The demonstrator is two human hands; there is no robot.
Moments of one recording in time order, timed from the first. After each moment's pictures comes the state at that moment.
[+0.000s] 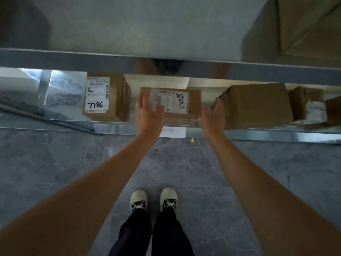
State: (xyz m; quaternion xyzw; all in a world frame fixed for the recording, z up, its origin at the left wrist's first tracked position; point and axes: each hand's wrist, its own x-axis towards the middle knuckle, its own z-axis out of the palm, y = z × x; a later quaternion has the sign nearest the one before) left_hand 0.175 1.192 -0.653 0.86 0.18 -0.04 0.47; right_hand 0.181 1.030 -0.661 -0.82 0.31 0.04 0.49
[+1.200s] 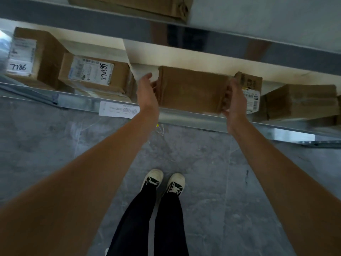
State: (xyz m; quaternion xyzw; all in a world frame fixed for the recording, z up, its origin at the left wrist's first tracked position) left_hand 0.169 0.918 -0.629 0.52 0.41 -0.03 0.74; right_hand 0.176 0.713 -0.645 -0.66 0.36 0.10 0.65
